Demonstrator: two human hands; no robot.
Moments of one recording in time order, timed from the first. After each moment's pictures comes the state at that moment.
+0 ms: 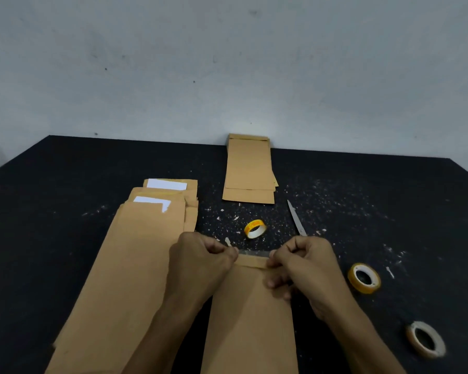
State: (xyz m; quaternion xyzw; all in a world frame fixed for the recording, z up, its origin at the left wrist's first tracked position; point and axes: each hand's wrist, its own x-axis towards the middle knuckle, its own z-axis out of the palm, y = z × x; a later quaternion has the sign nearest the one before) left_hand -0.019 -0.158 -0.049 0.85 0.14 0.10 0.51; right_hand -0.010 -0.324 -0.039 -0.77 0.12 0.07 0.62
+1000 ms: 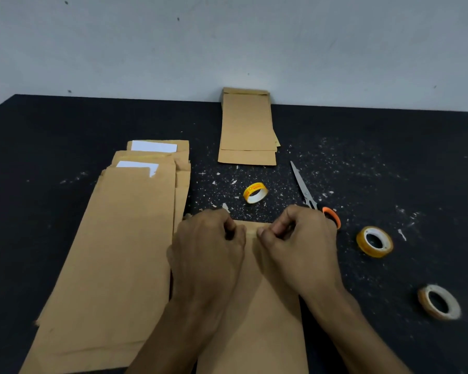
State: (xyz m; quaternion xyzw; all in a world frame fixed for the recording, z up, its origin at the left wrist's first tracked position) left_hand -0.033 -0.184 -0.065 0.92 0.13 0.17 0.33; right_hand -0.016 -0.312 -0.068 -0.90 0.03 -0.09 0.43
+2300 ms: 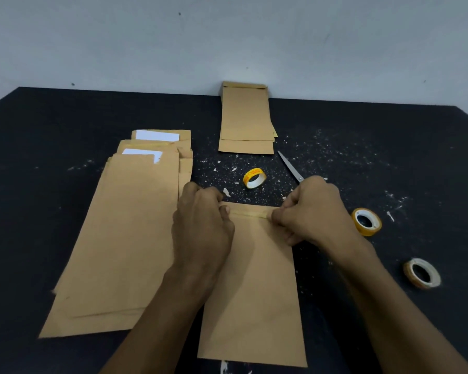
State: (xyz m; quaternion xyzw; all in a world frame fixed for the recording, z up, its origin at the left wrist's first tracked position) left_hand -0.030 -0.170 -0.067 0.92 0.10 0.17 0.34; right_hand -0.001 -0.328 -0.037 -0.93 0.09 0.08 0.35
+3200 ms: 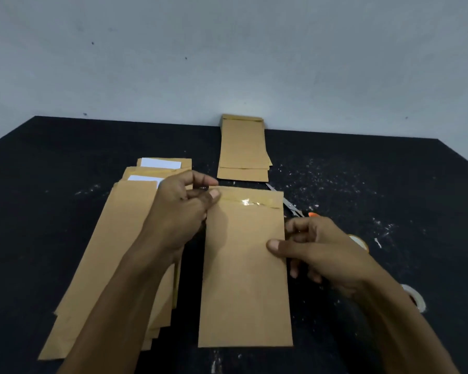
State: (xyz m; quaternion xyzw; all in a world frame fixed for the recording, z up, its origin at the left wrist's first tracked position) left_hand -0.006 -0.135 -0.024 0.73 0.06 0.05 0.68; right_hand -0.031 -0.354 -0.022 -0.81 0.00 0.19 0.55
